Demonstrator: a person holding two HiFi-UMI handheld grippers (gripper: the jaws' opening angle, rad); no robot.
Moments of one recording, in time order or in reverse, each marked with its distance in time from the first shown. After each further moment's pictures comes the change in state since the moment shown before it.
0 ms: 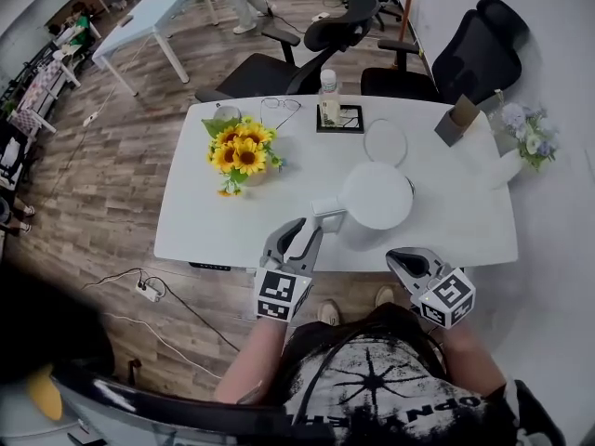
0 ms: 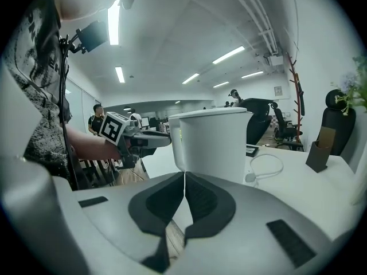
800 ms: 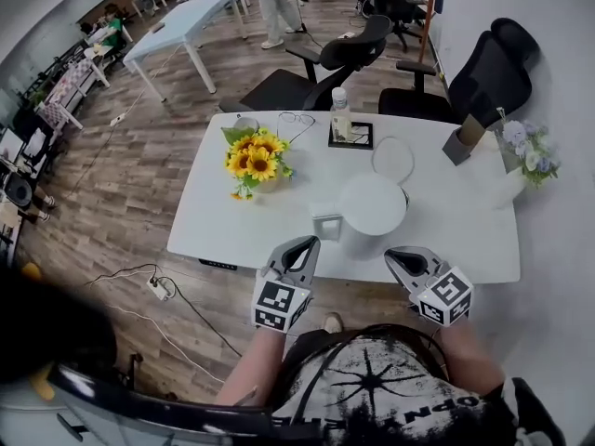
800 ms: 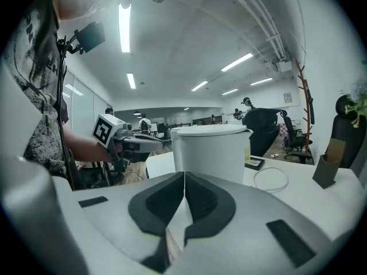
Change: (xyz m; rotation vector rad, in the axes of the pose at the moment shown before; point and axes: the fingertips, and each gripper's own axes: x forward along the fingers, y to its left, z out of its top) left arm -0.023 -0.026 0.018 0.014 0.007 0.037; right arm -0.007 -0.011 0.024 -0.060 -0.078 0.086
